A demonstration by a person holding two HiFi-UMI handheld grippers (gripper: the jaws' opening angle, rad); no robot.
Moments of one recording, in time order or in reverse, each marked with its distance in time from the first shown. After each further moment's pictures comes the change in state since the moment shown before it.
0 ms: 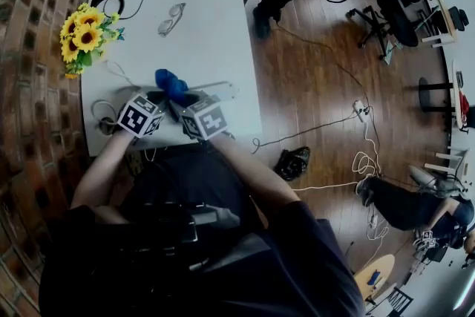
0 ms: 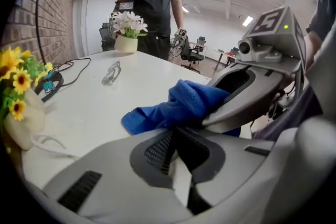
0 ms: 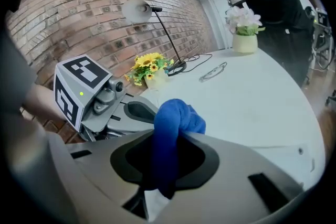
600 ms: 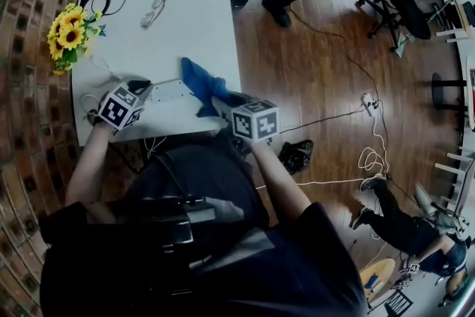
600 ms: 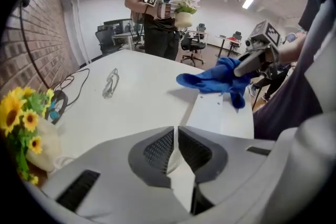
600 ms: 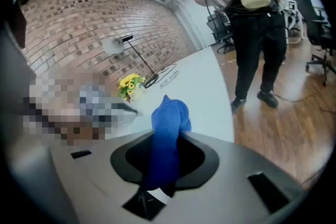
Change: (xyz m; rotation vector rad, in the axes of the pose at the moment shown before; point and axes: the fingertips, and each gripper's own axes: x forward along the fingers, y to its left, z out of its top) left arm -0.004 -0.002 0.019 0.098 0.116 0.083; right arm -0.145 -0.113 -0.057 0.256 -0.086 -0.055
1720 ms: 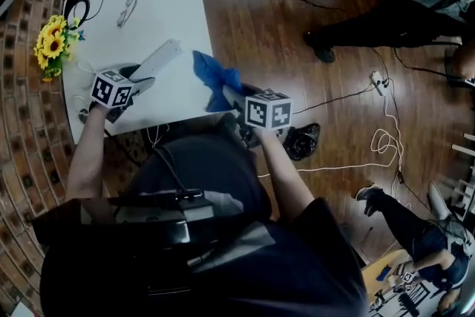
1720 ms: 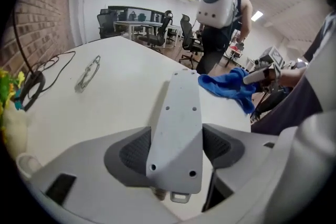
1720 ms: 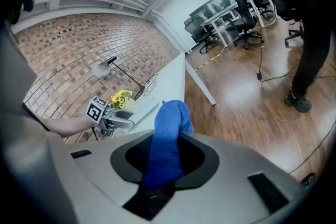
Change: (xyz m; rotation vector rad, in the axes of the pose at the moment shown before) left arm 0.047 -0.031 0.034 -0.172 0.028 -0.112; right arm -0.078 -0.083 -0.029 0.216 -0.096 0.003
